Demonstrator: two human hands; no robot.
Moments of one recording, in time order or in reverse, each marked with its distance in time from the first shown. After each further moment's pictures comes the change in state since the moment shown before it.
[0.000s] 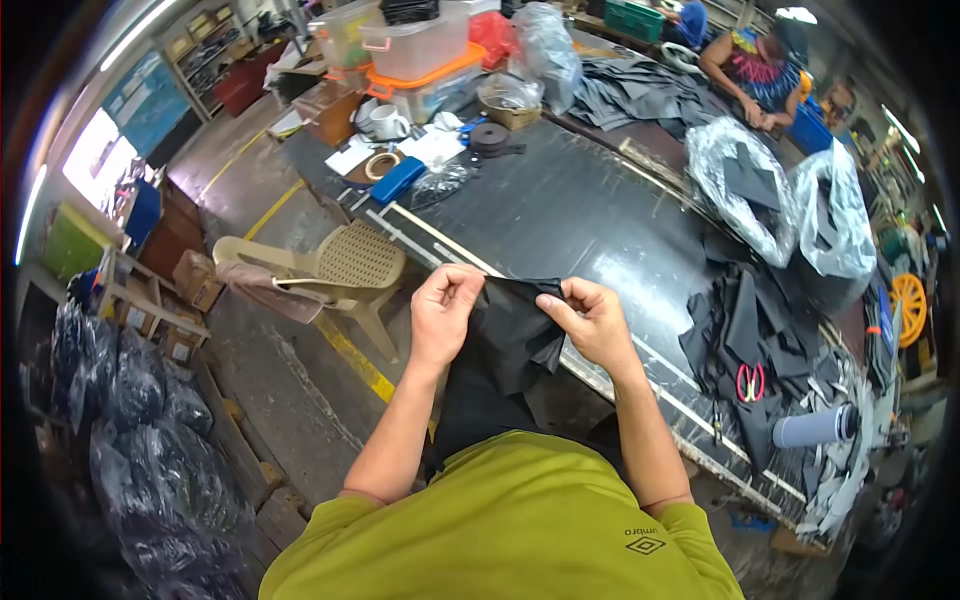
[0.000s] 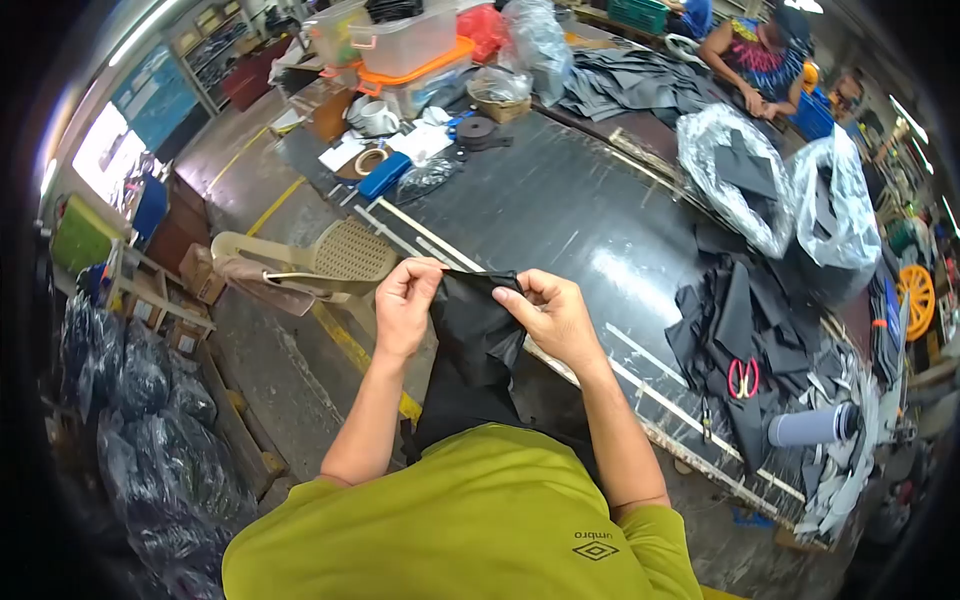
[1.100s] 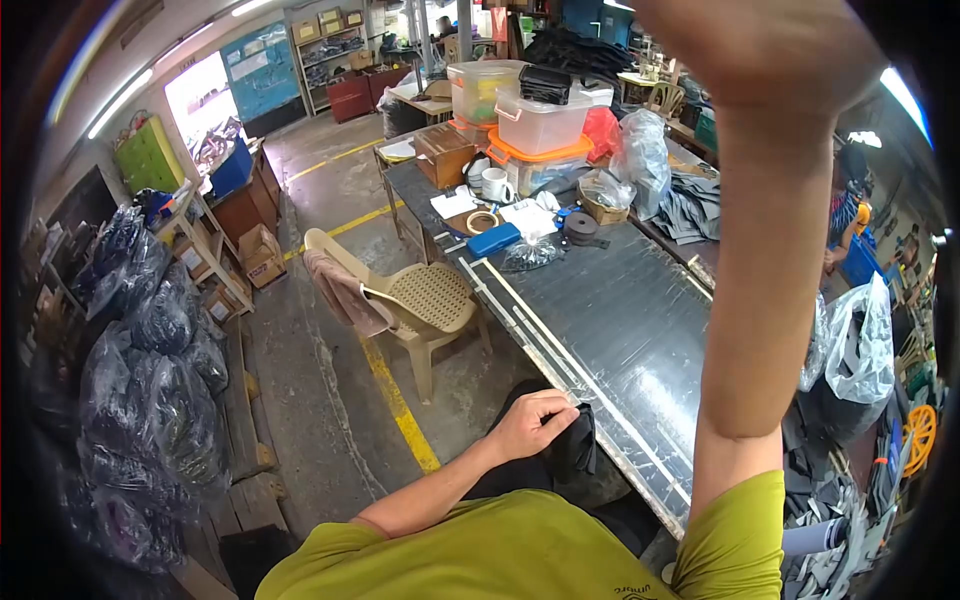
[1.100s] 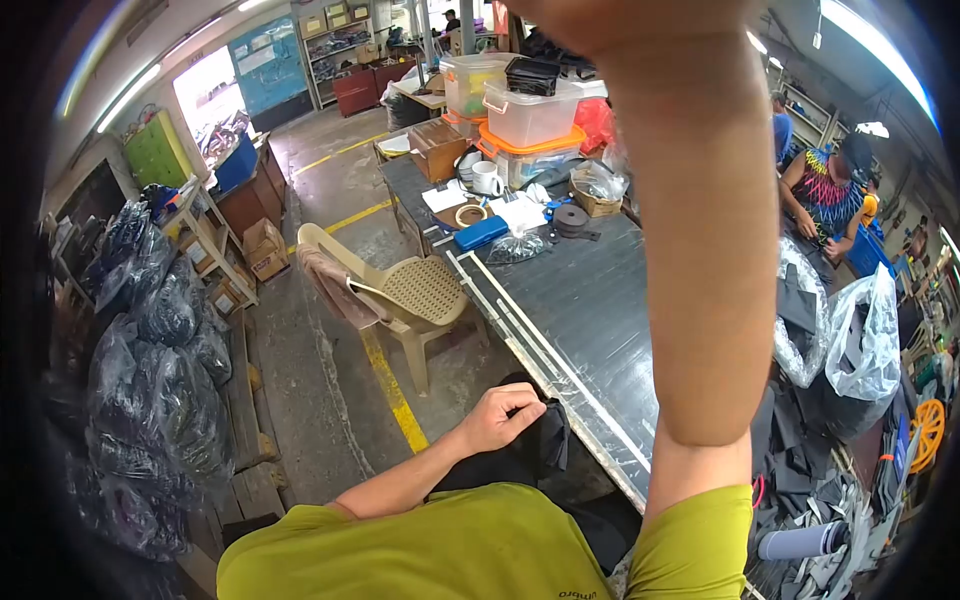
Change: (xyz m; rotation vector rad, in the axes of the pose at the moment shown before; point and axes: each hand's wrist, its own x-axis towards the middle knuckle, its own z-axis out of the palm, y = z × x) left_hand -0.071 0.021 0.012 0.345 -0.322 0.161; right_hand 0.109 -0.382 0.099 -0.086 -0.533 -1.405
